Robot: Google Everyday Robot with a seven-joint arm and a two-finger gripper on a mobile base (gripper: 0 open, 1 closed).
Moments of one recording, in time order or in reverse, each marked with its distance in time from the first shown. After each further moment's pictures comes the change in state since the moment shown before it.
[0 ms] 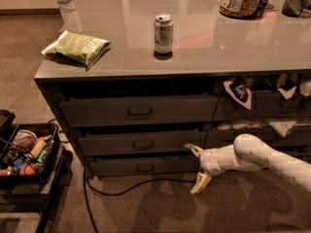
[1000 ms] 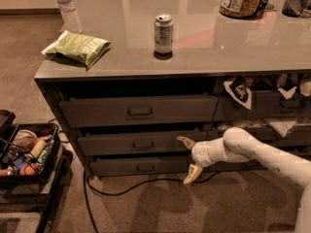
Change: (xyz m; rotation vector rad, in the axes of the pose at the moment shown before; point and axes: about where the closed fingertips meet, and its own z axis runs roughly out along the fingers) arm -0.003 -0.038 0.027 0.026 0.012 -0.094
